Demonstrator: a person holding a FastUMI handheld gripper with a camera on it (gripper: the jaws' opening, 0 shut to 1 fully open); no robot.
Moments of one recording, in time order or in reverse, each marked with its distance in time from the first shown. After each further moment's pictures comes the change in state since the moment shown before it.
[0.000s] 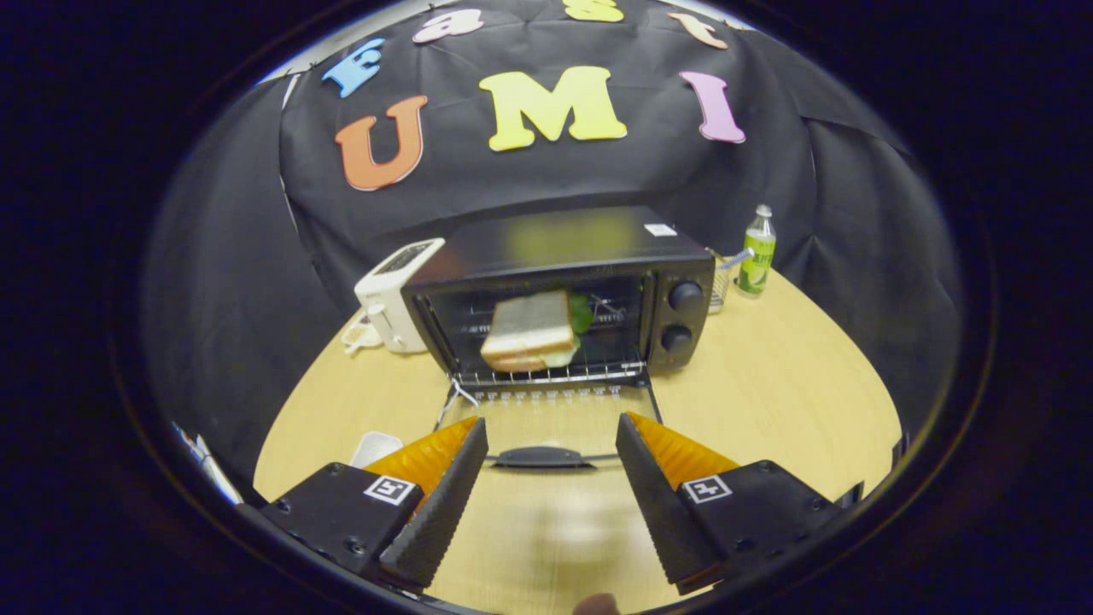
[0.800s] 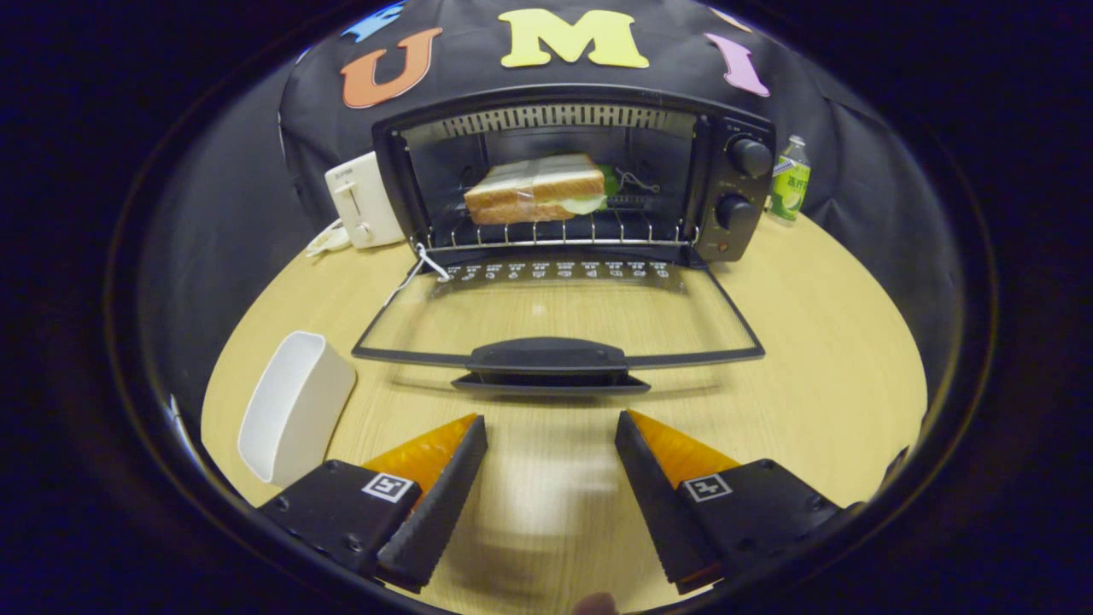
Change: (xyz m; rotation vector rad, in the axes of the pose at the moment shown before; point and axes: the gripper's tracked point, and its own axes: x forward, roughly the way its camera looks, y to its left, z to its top) arm 0.086 0.011 -0.093 -0.059 0.139 -0.036
